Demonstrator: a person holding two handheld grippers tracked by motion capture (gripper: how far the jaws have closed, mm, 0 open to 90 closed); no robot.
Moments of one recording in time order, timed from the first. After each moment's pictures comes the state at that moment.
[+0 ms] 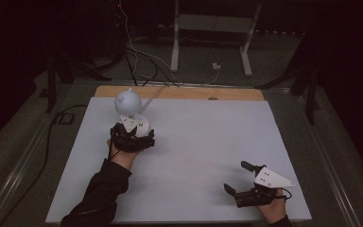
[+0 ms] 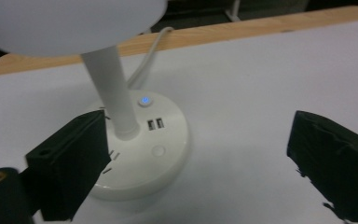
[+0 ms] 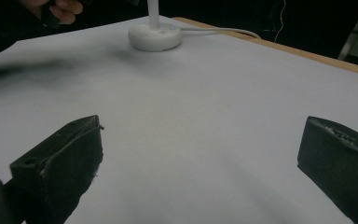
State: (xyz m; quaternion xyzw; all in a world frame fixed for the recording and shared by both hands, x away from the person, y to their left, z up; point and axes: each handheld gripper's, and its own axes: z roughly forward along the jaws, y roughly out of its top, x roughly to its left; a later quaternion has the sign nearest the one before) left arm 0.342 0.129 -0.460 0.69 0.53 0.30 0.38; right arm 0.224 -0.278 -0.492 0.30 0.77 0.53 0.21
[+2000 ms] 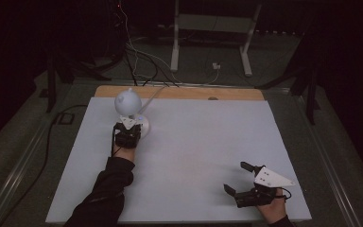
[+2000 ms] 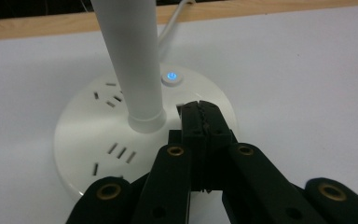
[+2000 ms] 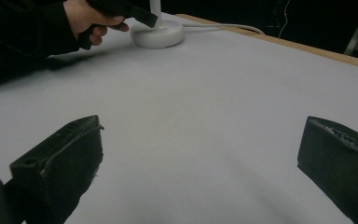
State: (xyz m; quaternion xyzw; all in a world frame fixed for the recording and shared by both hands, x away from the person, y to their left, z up) left arm 0.382 0.143 -0.513 0.69 0.56 0.29 0.37; right arm 0.225 -0.279 -0.494 0.30 0.77 0.53 0.20
